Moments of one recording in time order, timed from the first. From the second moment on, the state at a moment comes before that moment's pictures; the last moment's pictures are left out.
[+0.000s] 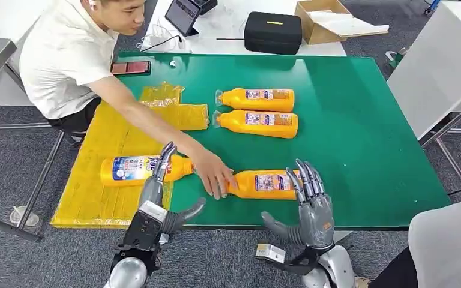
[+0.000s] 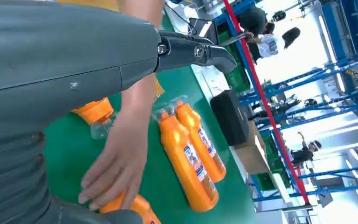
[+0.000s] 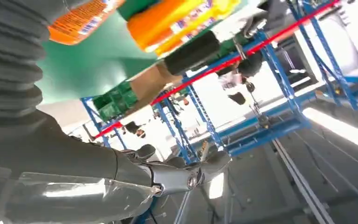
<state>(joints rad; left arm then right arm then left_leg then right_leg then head) -0.05 -0.13 -0.57 -1.37 -0.32 0.26 -0.54 0.10 0.12 0.08 -1.44 0.98 -0.70 -0.69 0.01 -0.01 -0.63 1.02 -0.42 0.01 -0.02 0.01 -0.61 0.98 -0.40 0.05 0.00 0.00</state>
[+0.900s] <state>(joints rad) -0.09 -0.18 -0.64 -1.33 -0.28 0.45 -0.59 -0.13 0.04 -0.02 -1.04 1.10 -0.70 -0.63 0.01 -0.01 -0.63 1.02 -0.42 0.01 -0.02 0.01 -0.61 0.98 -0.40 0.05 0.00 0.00</state>
